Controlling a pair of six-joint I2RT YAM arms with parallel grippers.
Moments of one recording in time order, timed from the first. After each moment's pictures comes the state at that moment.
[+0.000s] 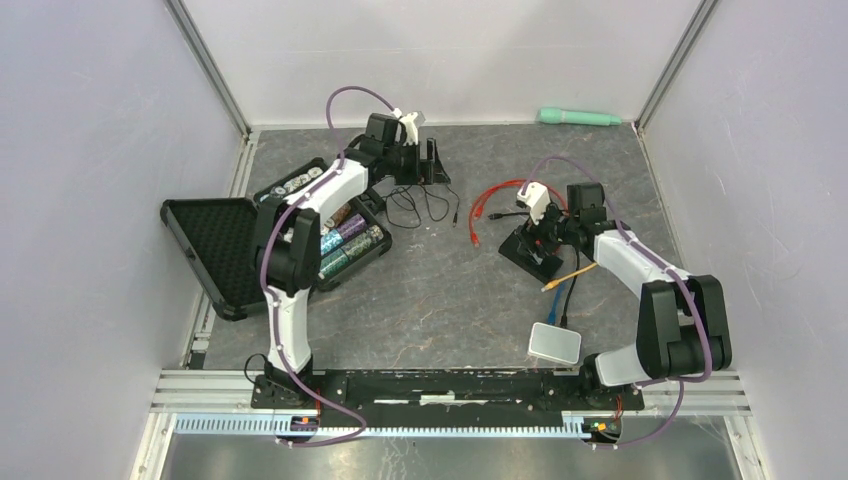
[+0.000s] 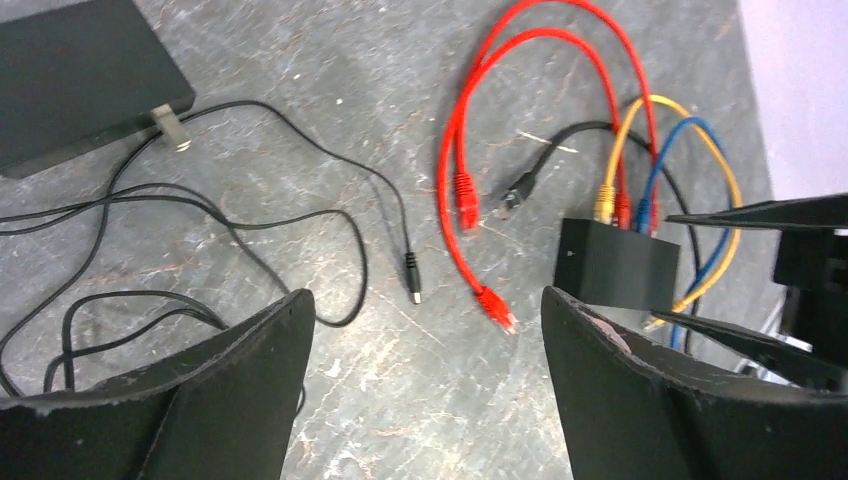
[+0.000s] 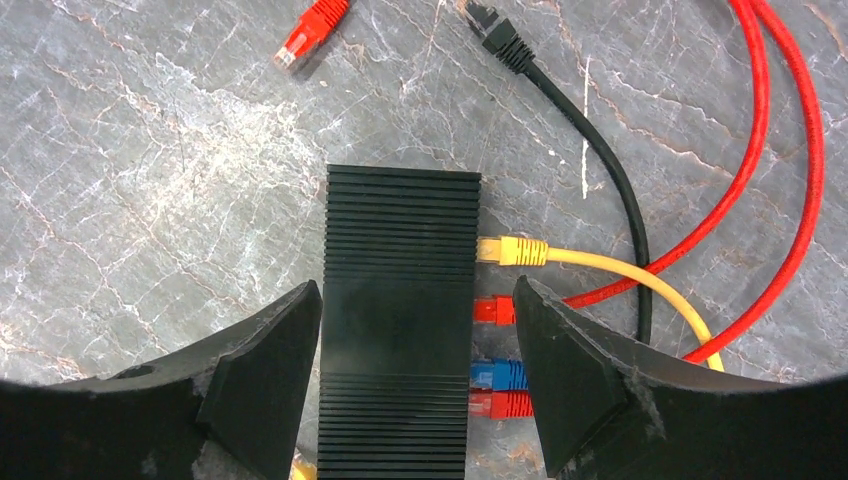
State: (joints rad) left arm -0.39 2.09 1.66 -0.29 0.47 -0.33; right arm 0.11 1.44 0.80 -0.23 -0.52 -0.64
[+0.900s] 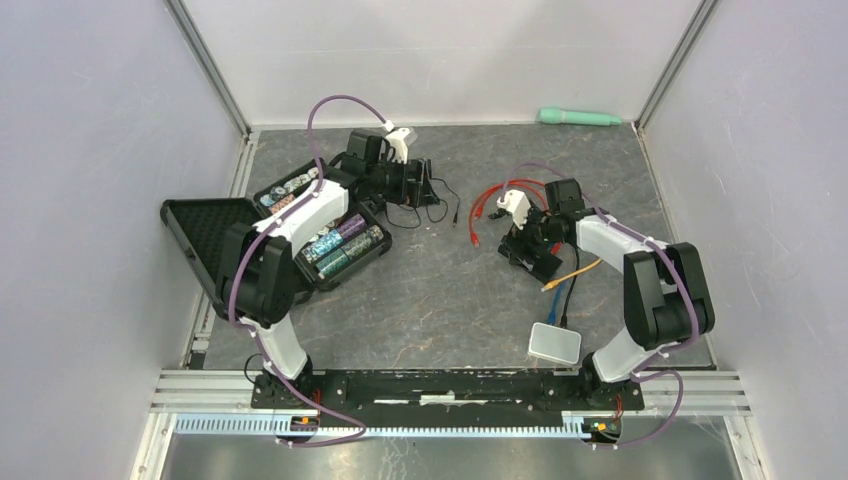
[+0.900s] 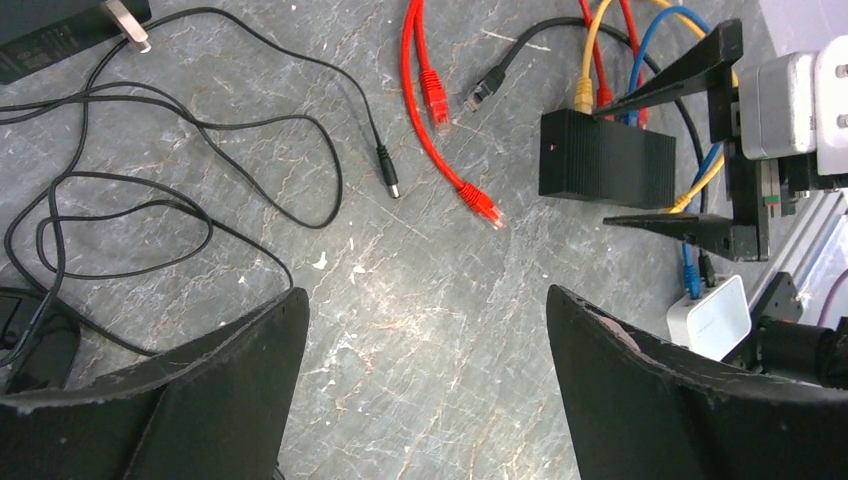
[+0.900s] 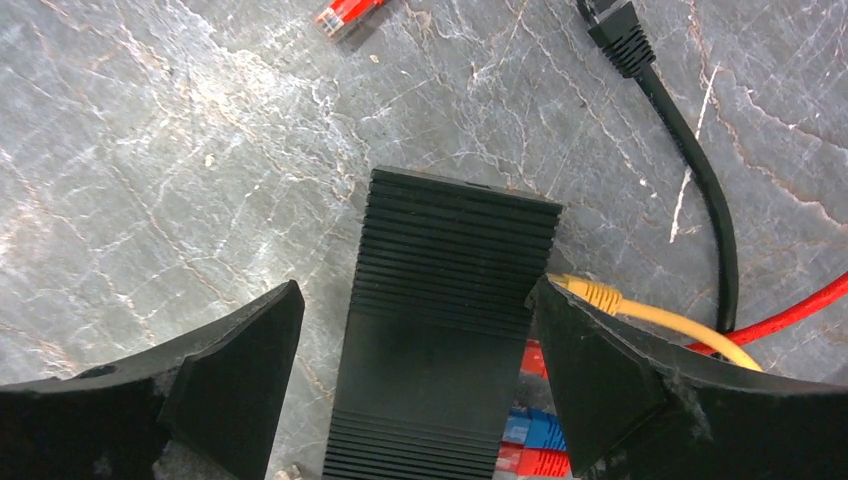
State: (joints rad) left arm -0.39 1.78 1.36 -0.26 0.52 -0.20; right arm 0.19 1.60 0.90 -0.34 -0.49 -0.73
